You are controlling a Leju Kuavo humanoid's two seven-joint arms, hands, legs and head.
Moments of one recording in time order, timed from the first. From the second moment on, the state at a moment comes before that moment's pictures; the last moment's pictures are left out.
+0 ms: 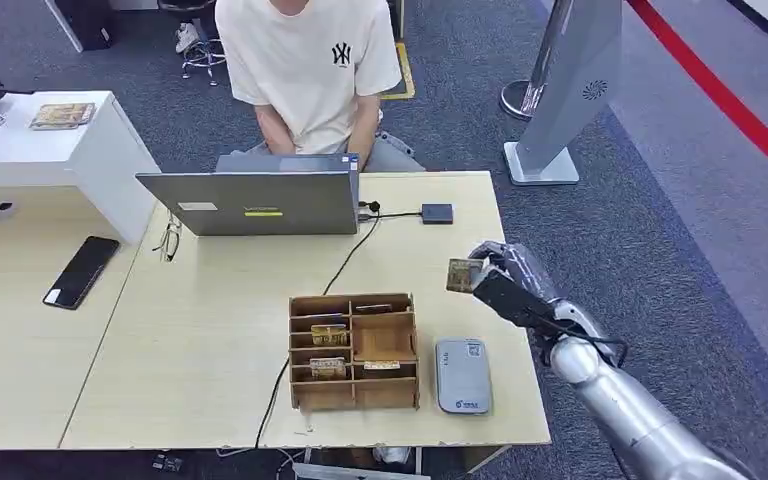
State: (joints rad) left arm -0.08 -0.02 -0.28 -0.21 -0.55 0.26 0.27; right arm -0.31 -0.34 0.40 -1.22 0.20 -0.20 -0.23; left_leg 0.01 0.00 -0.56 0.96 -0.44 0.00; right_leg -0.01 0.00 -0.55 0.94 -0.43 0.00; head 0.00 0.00
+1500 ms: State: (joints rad) left arm -0.07 -0.02 -0.23 -0.21 -0.50 0.26 0.28; right arm -0.28 -0.51 0.44 -1.28 -0.13 0.06 0.05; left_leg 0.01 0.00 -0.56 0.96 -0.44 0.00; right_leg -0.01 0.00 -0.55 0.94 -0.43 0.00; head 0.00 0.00
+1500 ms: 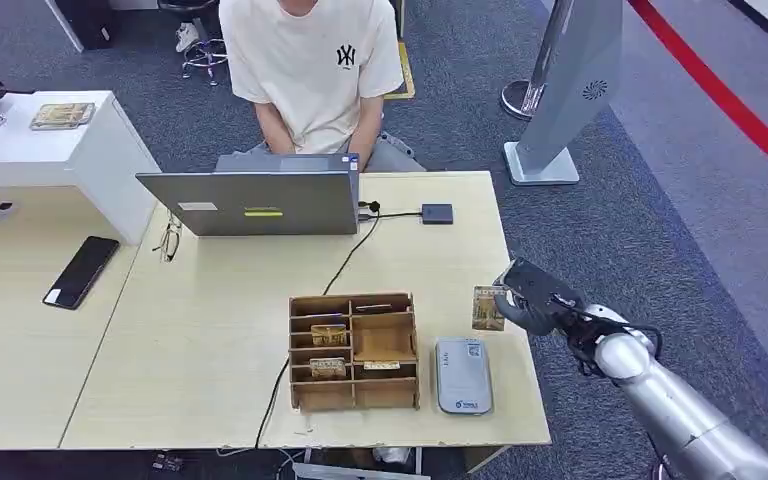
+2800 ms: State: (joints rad) left arm -0.07 -0.02 -0.21 -0.21 -0.48 0.25 0.30; right arm -0.21 -0.54 0.58 -1.41 -0.21 0.08 0.09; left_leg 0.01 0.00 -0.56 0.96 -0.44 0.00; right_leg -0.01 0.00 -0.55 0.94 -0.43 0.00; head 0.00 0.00
